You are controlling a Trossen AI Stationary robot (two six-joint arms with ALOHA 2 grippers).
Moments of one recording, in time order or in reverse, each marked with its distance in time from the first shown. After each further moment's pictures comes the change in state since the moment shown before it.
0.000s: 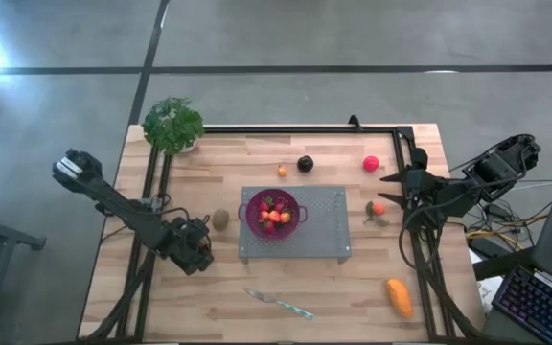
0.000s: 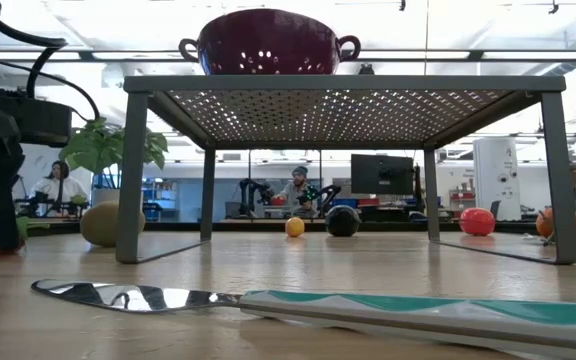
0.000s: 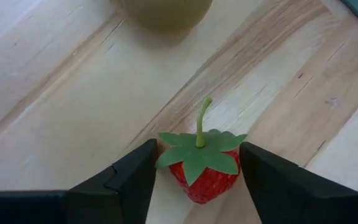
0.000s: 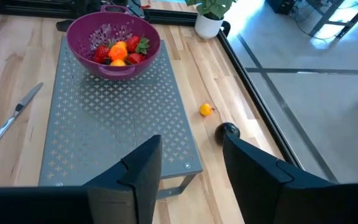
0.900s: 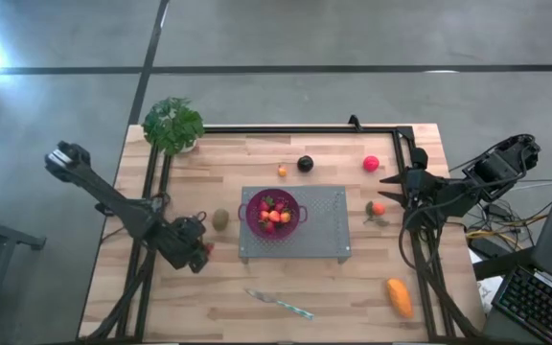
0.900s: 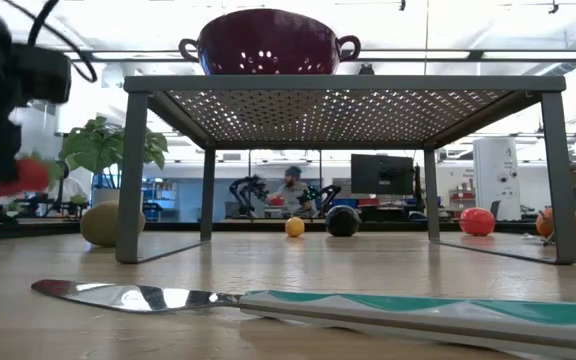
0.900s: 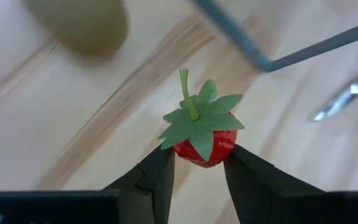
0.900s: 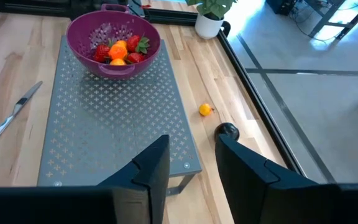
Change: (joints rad) left arm -0.002 -0.234 0.037 -0.012 0.025 0.057; right arm 0.000 0.000 0.000 -0.001 0.000 -0.008
